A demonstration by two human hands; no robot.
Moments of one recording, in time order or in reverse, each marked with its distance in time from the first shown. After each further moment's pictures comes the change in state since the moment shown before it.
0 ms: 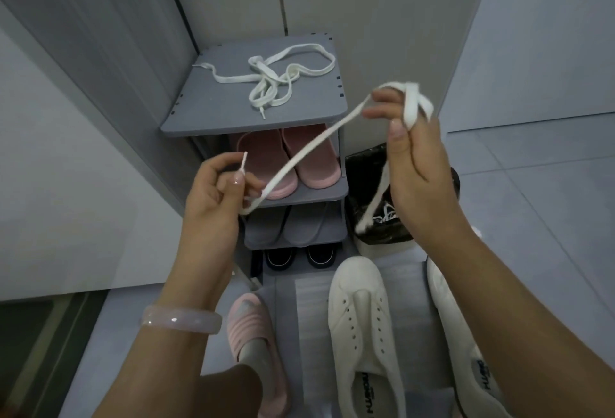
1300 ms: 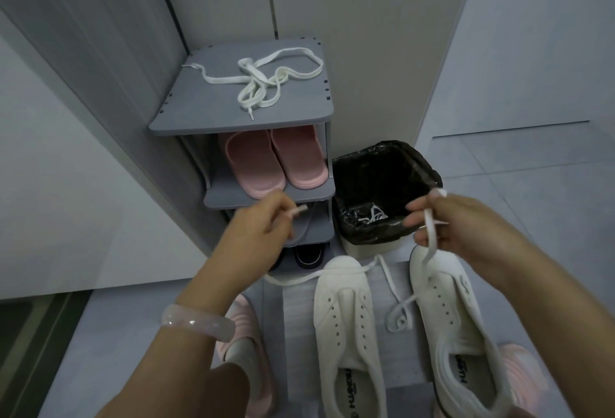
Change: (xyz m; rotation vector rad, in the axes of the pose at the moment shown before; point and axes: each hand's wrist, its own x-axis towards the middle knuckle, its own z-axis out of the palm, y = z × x) left_hand -0.016 -0.005 0.024 0.613 -0.414 0.005; right_hand -0.033 0.011 -0.075 0.155 -0.150 1.081
